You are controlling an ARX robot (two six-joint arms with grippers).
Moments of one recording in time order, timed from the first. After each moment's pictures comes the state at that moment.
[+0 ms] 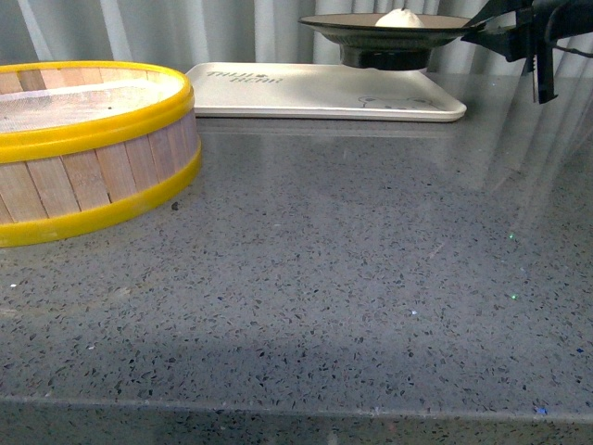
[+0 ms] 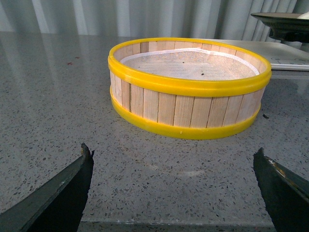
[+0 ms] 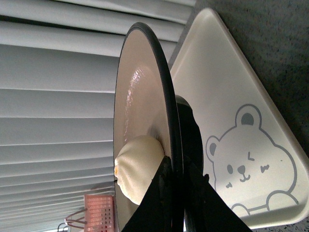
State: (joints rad) left arm 0.00 0.00 0.03 0.00 0.00 0.00; right arm -0.02 2.17 1.81 0.10 -0.52 1.25
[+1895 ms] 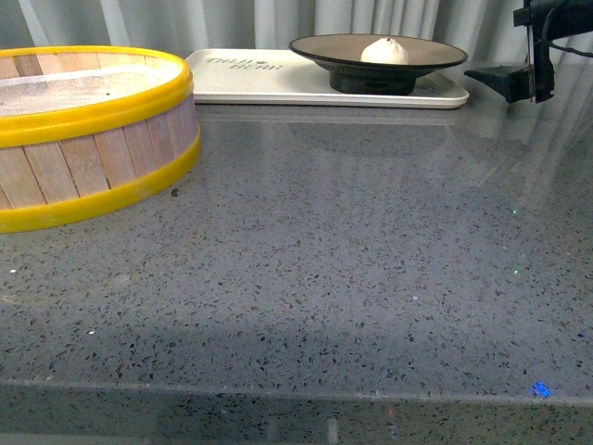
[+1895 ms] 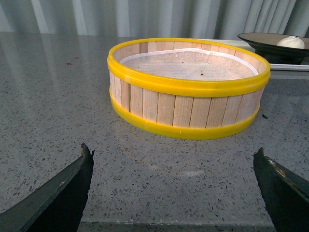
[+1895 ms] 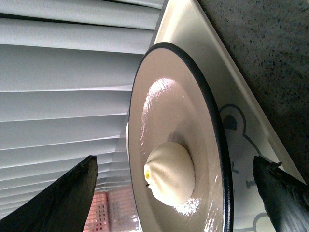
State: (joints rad) left arm 0.00 0.00 0.03 0.00 0.00 0.00; right arm -0.02 2.22 1.85 0.06 -0.52 1.25
